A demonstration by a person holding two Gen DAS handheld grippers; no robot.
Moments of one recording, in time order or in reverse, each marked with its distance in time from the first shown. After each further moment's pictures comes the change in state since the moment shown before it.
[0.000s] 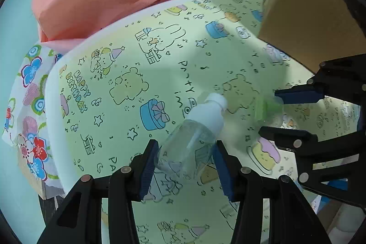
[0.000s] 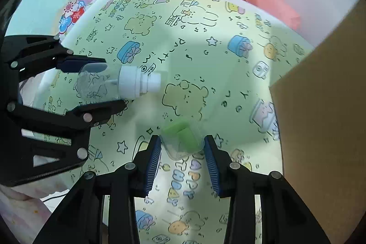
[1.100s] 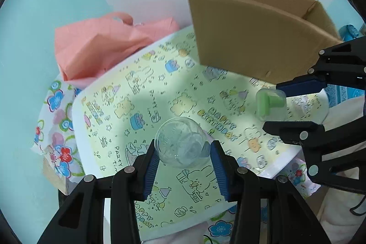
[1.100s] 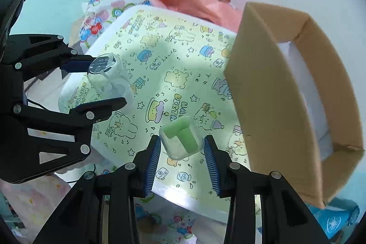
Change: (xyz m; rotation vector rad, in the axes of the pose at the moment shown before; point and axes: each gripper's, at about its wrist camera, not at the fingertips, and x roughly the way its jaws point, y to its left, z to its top) left arm -0.107 -0.110 -0.028 0.032 -0.133 0.099; right arm -0.122 0.006 -0.069 0.001 -0.112 -0.054
